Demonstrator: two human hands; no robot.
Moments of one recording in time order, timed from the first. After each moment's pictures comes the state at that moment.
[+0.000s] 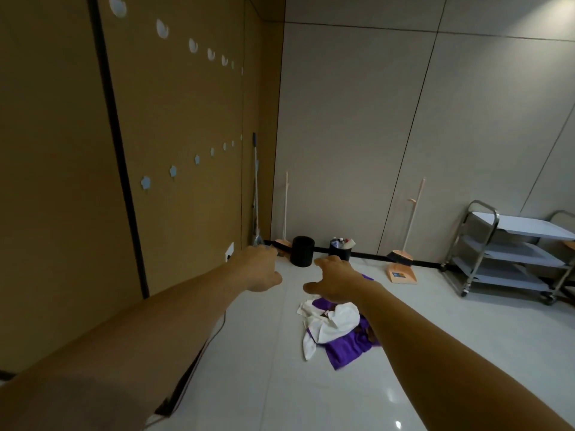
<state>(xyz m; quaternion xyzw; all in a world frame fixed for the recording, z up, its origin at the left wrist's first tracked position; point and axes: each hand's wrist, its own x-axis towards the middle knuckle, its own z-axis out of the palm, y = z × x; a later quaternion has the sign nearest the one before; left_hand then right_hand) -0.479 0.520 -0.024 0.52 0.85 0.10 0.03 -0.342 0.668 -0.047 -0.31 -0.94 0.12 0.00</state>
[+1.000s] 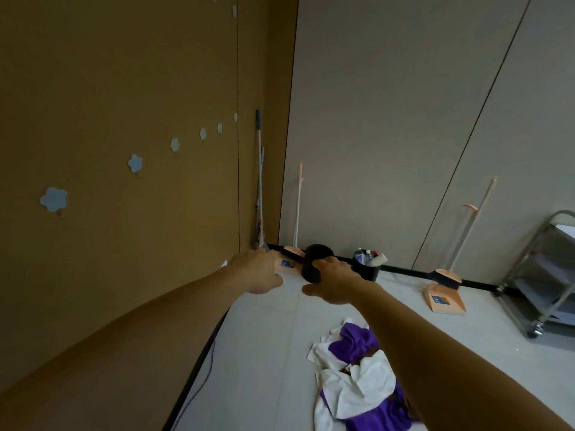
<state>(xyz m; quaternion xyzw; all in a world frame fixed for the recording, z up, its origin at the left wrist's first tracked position) -0.851 0.913 -0.086 0.49 0.86 0.09 0.10 -0.719 1.061 -0.103 -0.30 -0.94 0.14 -0.05</state>
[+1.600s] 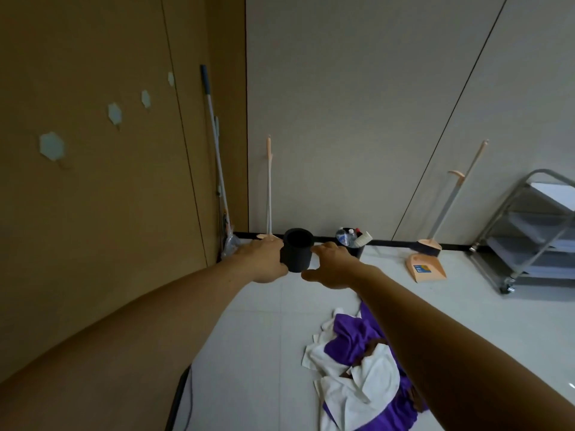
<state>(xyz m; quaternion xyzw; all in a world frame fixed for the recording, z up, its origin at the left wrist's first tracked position) -1.071 1.133 -0.138 0.56 0.81 0.10 0.15 -0.918 1.237 -0.135 -0.35 -0.92 0.15 -0.07</state>
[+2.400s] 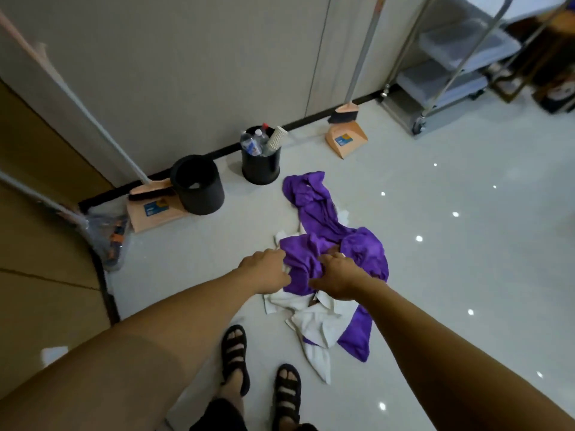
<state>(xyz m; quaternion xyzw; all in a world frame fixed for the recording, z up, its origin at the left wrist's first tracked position) -1.077 1.492 -0.385 0.68 0.63 -0.12 0.35 -0.896 1.496 -0.357 -0.62 -0.69 0.32 -0.21</state>
